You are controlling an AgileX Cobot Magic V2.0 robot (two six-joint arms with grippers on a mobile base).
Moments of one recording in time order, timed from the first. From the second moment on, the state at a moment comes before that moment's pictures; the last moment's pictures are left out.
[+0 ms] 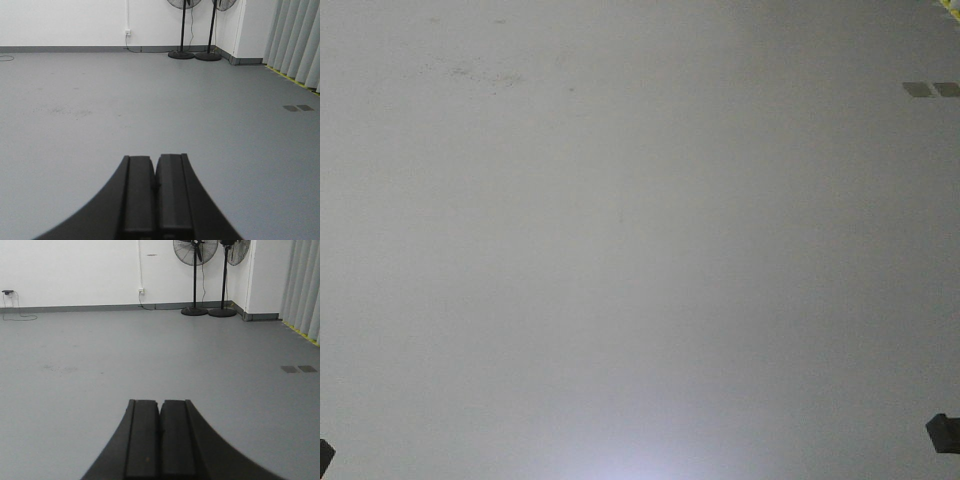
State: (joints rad) left arm -0.14 -0.01 0.03 -0.06 0.20 0.00; right arm 0.01 -0.01 0.03 0.06 0.15 -0.01
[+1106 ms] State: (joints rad) left arm -0.14 -0.01 0.03 -0.06 0.20 0.00; right arm 0.01 -0.01 0.03 0.06 0.15 -0.01
